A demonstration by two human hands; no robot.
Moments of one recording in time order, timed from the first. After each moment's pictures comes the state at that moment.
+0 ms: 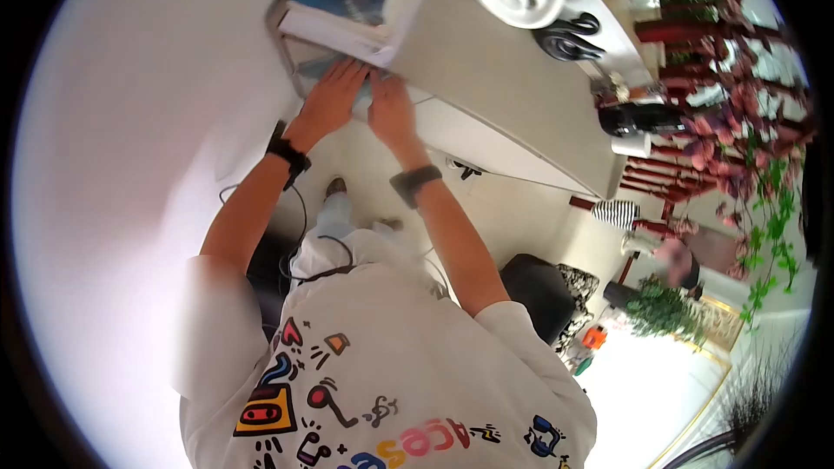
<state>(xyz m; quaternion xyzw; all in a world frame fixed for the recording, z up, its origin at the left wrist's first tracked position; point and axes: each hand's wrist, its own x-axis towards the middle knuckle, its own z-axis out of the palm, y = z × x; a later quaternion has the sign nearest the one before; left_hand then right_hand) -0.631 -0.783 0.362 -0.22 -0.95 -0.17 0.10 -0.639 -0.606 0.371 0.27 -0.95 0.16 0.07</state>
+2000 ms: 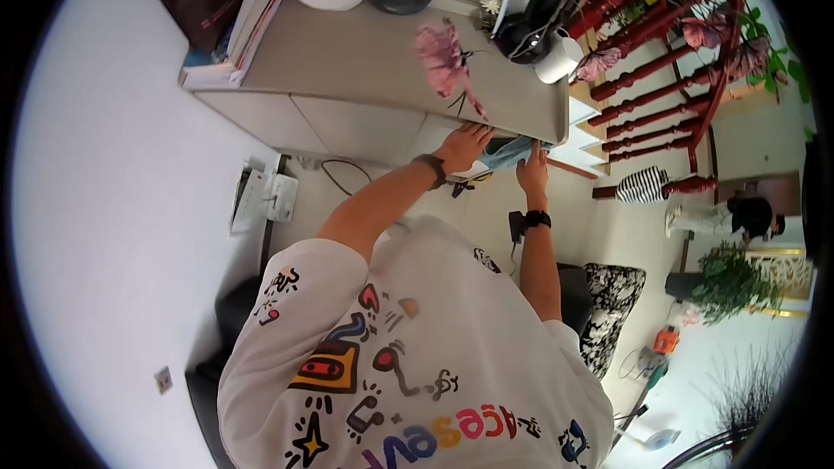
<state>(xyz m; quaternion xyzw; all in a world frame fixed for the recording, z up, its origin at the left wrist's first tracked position) -0.588 -0.209 0.357 -0.46 -0.88 -0.10 0.11 -0.524 0.027 0.362 -0.13 -0.97 0.19 0.04</state>
